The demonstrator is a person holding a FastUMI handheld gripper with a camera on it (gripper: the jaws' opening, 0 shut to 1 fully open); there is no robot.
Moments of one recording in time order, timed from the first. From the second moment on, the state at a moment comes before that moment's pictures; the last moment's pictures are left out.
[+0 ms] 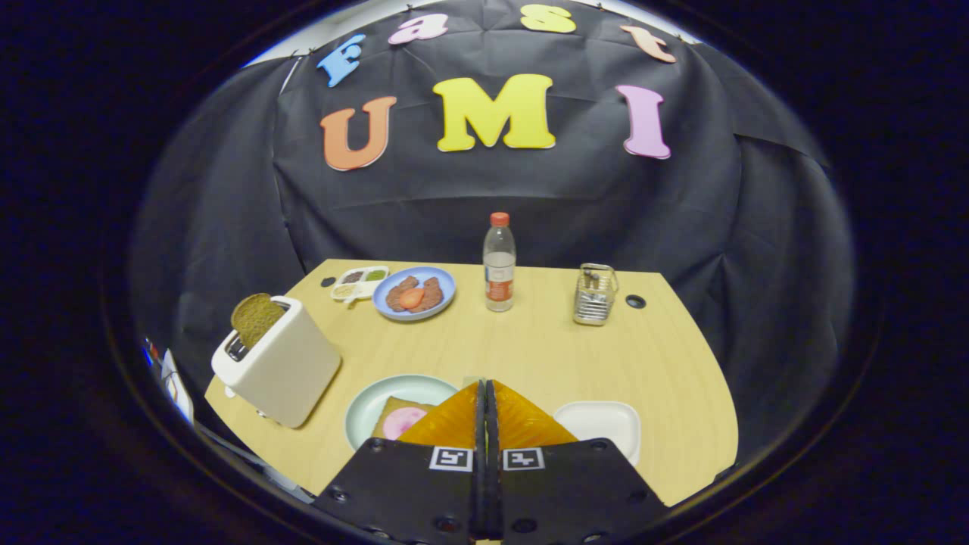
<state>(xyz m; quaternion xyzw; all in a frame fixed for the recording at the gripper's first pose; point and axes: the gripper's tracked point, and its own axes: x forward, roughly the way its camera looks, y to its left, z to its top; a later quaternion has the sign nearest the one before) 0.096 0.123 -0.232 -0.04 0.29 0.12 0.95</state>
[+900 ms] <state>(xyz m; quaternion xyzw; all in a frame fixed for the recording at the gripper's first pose) 0.154 0.247 -0.362 -0.02 0.39 0.15 0.91</state>
